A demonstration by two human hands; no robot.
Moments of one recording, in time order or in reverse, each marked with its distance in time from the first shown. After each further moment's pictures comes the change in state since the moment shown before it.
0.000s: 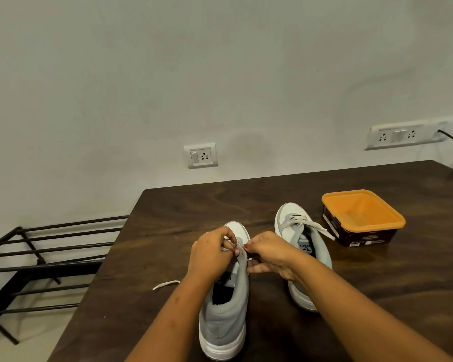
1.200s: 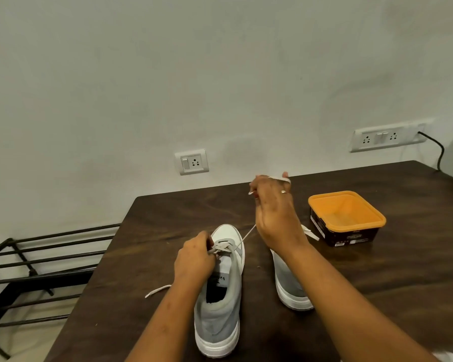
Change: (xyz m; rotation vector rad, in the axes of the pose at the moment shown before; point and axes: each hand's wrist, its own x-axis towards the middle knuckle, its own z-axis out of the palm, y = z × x) left_hand -0.001 -0.001 -0.001 0.190 0.050 -0.149; right_hand -0.028 -0.040 -0.025 -0.755 0.862 -1.187
